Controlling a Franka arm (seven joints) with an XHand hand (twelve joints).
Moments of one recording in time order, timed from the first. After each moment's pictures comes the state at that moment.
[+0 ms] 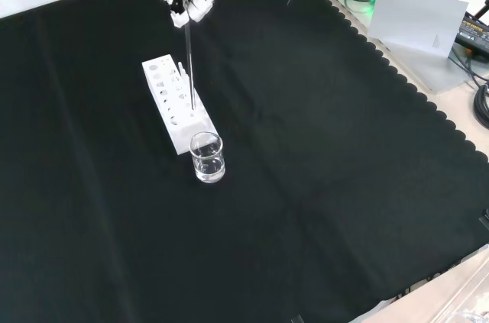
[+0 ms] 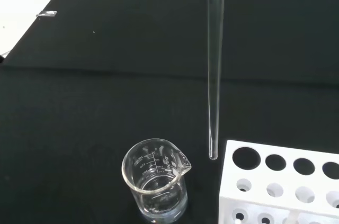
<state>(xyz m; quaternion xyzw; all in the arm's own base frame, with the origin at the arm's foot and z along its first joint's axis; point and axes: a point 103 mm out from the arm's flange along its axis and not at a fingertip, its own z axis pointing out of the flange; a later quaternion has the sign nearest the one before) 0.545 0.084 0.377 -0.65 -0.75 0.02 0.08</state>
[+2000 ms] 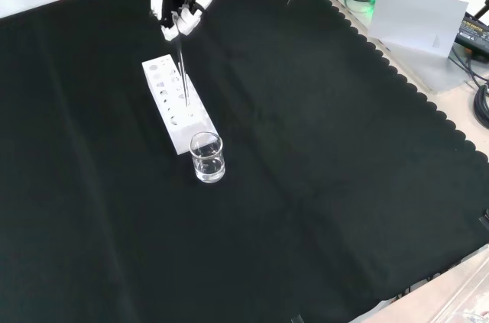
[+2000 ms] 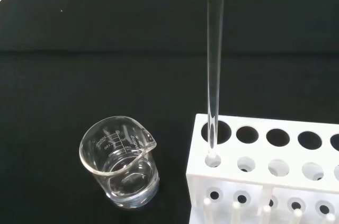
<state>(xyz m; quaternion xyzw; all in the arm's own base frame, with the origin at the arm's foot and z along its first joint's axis) 0.560 0.054 0.333 -0.67 -0.74 0.03 0.11</state>
